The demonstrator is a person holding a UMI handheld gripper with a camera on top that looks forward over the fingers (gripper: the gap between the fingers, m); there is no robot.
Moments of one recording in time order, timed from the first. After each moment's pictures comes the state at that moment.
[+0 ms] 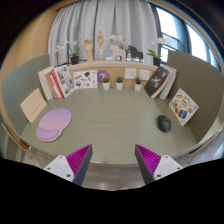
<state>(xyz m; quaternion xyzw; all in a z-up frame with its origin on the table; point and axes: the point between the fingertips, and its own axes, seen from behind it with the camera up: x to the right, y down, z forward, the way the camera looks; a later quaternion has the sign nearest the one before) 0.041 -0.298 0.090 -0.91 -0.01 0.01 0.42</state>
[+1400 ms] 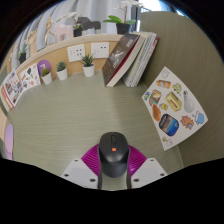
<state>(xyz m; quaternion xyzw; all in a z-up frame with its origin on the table) 0.292 -0.118 -0.014 -0.94 0.07 -0.05 0.32</state>
